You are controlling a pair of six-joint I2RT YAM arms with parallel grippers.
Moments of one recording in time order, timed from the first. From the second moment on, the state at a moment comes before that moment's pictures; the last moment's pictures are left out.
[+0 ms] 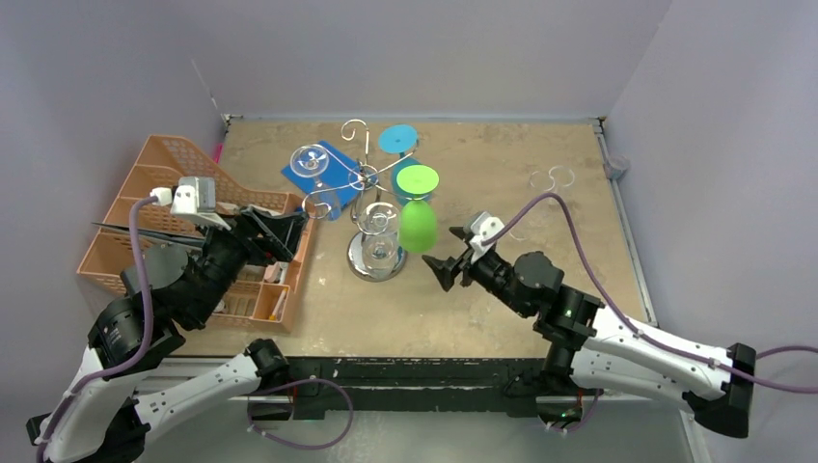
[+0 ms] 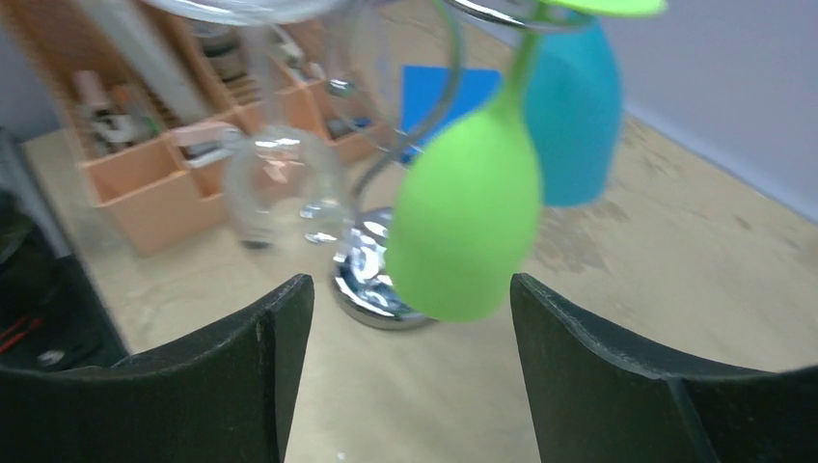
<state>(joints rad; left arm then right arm) -0.88 0.59 1.26 -0.75 -0.54 -0.52 1.11 0.78 0.66 0.10 0.24 -0.04</state>
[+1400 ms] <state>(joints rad) -0.88 0.64 1.26 -0.59 -0.45 -0.31 0.19 1.52 1.55 -0.91 0.15 0.25</state>
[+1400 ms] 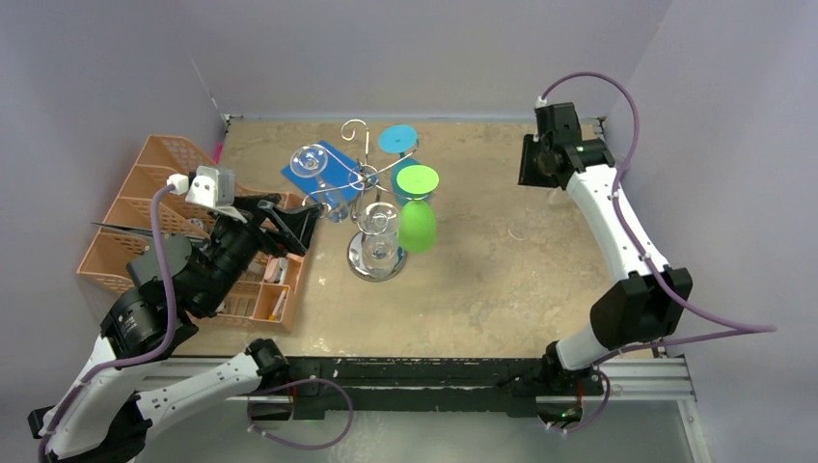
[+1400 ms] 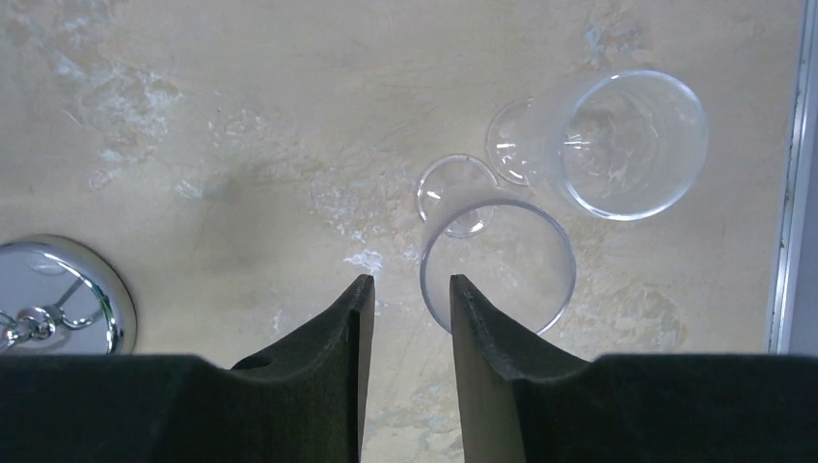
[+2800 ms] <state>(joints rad) -0.88 0.77 1.30 -0.50 -0.38 -0.55 0.18 1.14 1.33 -0.59 -0.09 0.26</state>
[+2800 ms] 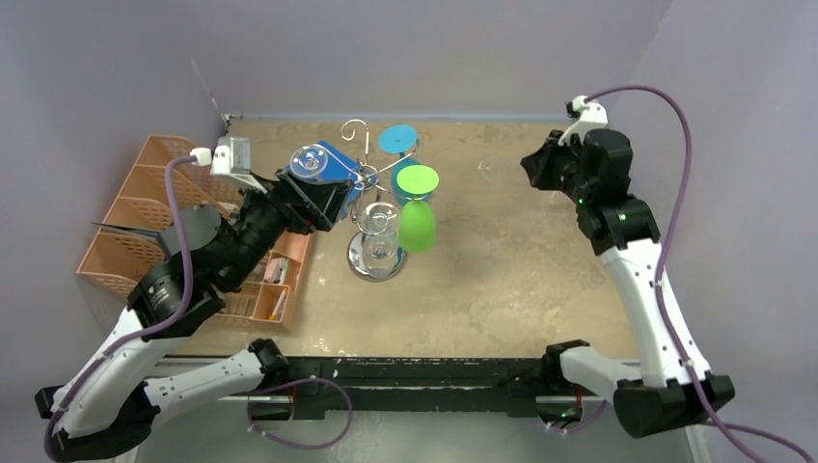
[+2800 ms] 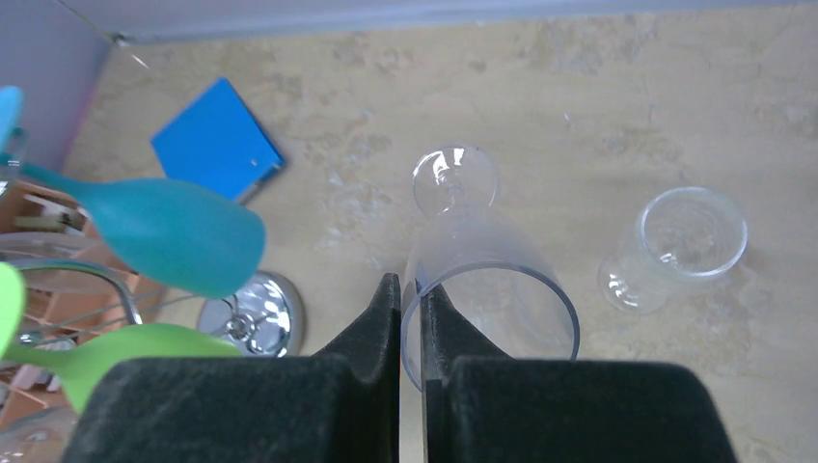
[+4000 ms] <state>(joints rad) -0.89 1.56 1.77 0.10 -0.10 -0.91 0.18 0.69 0.98 0.36 -0.31 0.53</state>
